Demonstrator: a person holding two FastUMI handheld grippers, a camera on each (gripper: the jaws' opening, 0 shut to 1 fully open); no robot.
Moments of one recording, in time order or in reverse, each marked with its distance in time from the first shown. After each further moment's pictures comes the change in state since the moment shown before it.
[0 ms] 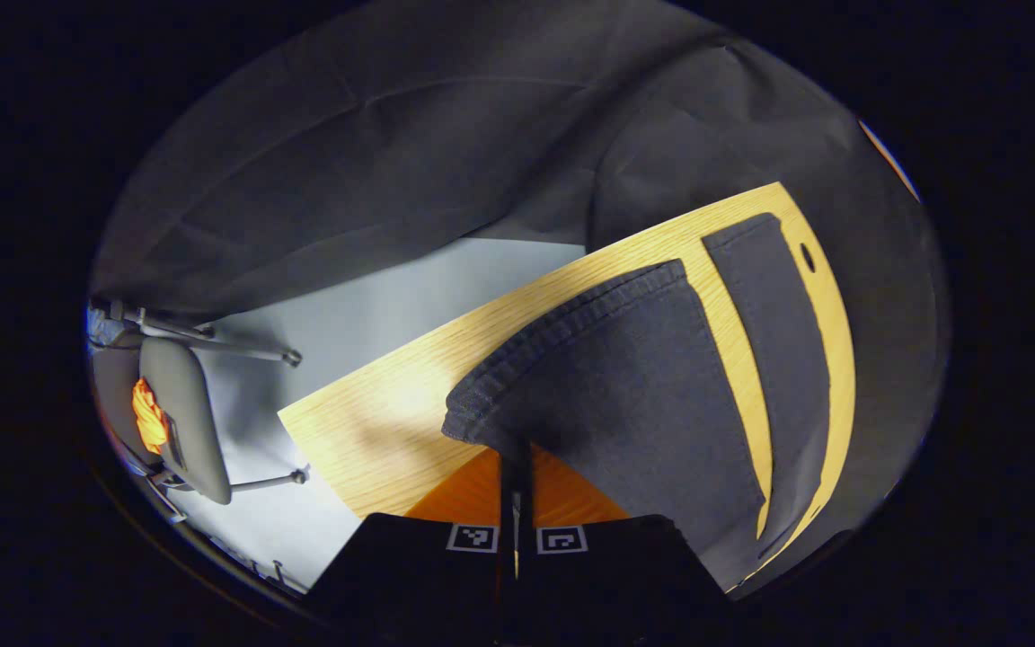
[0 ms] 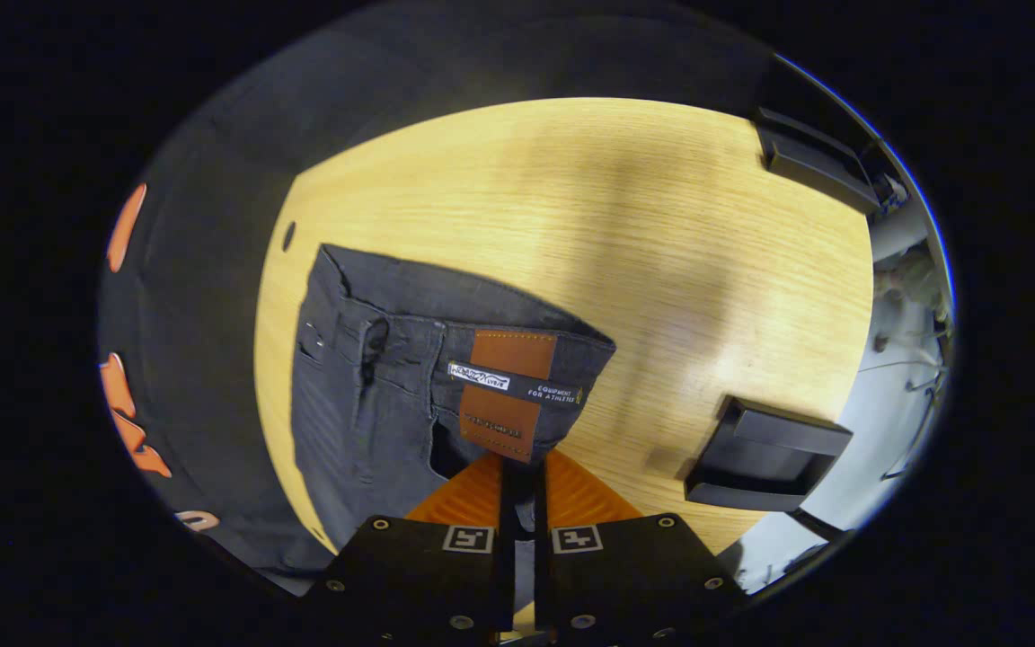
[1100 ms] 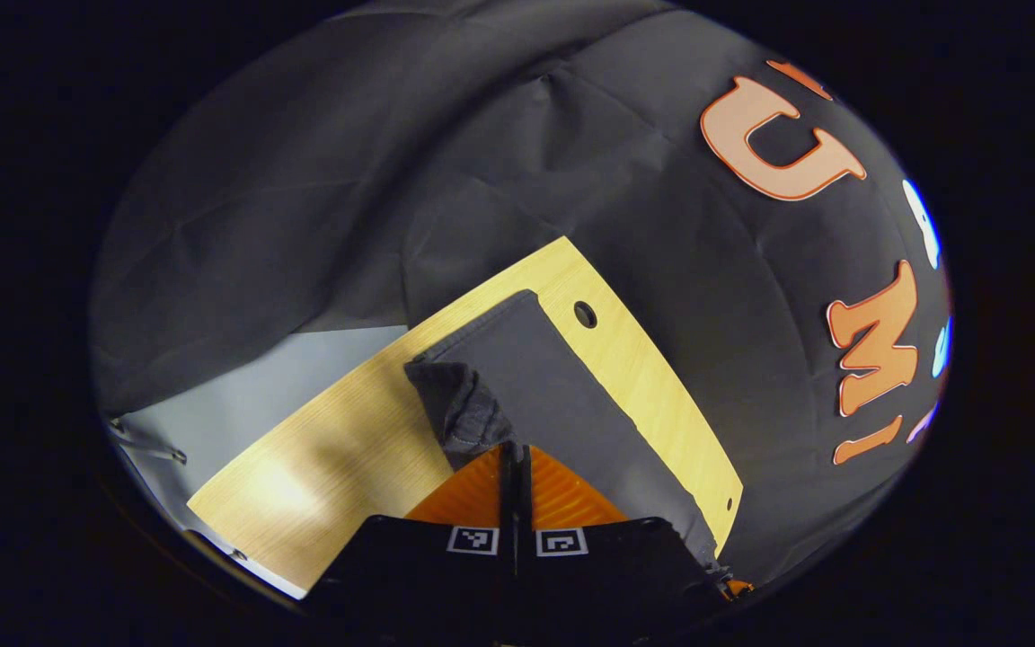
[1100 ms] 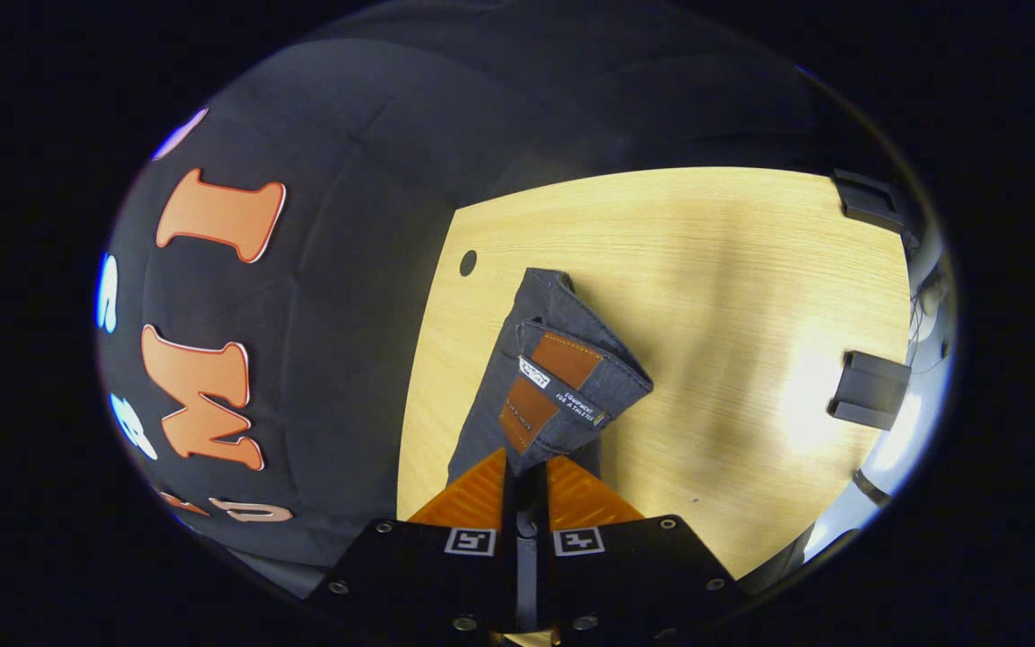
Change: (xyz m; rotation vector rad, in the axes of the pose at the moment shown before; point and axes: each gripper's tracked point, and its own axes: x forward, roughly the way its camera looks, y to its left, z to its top) left arm -0.089 -0.192 0.080 0.187 -0.196 -0.453; right arm -0.081 0.086 0.011 -0.040 -0.134 0.288
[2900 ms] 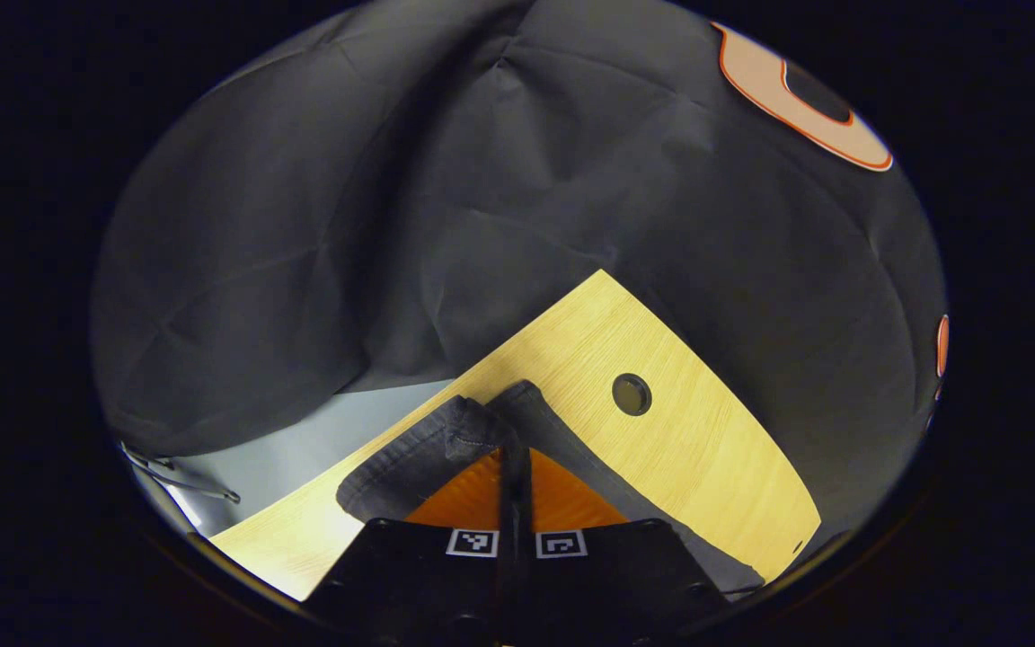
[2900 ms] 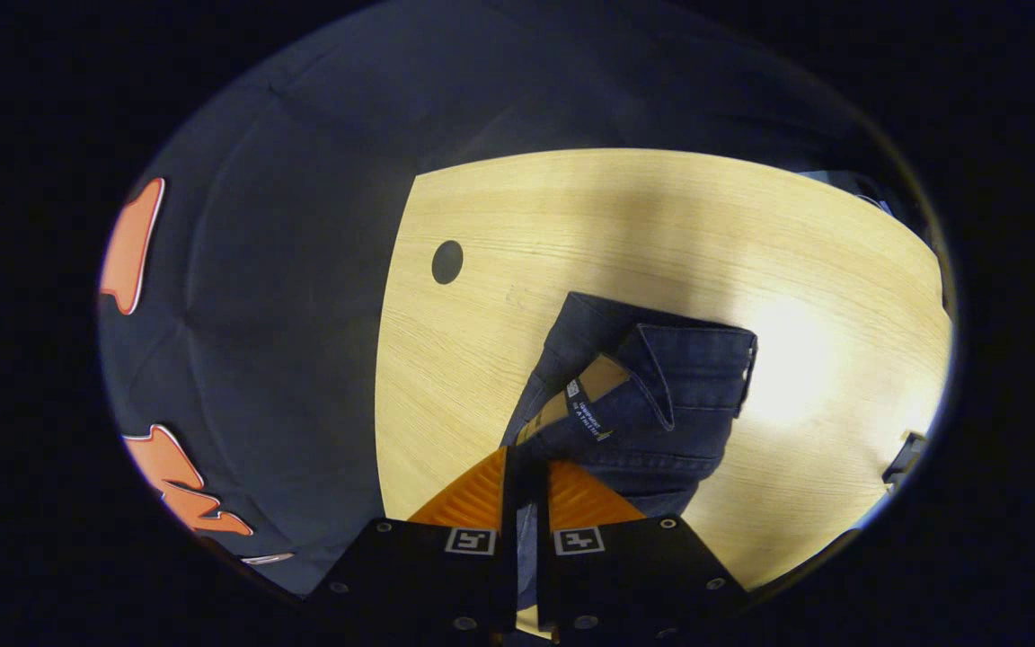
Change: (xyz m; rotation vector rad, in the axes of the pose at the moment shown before) left arm 0.147 -0.049 0.106 0.134 -0.060 0.314; right arm 0.172 0.070 0.072 0.049 0.167 -0.189
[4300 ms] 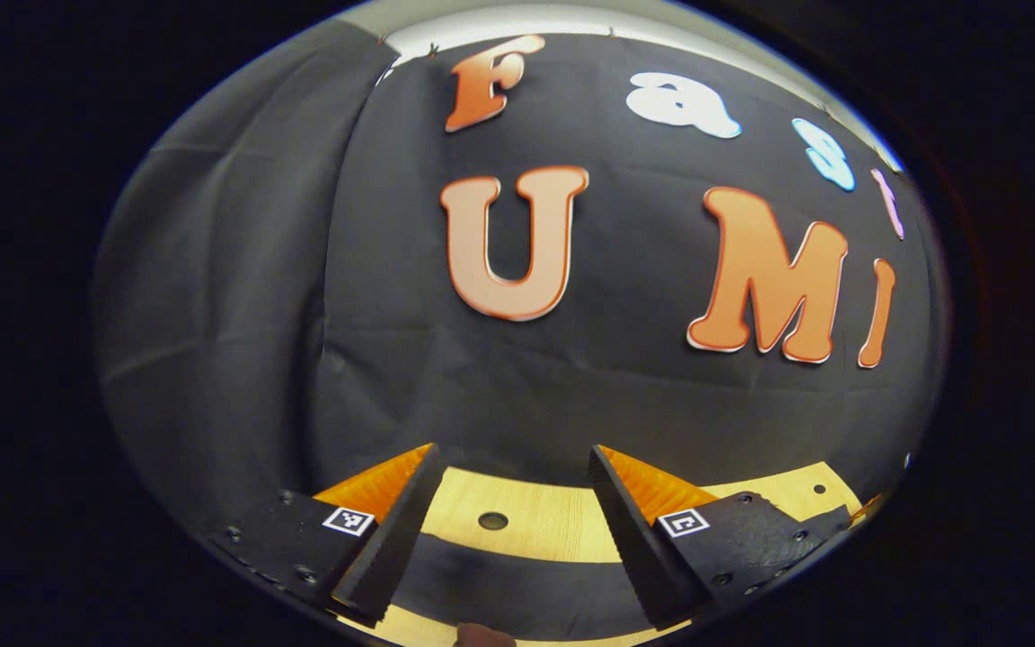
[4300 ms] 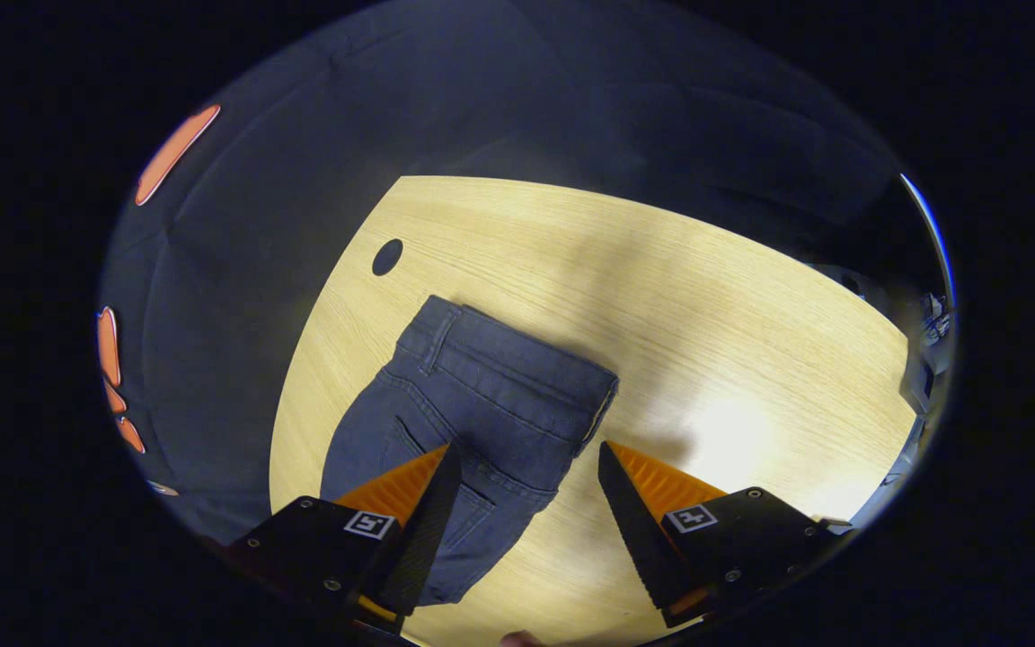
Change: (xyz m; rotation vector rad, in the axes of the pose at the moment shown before) left arm -0.313 -0.139 0.053 0.490 -0.747 -0.373; right arm -0.011 -0.104 0.013 -0.292 -0.187 -0.153
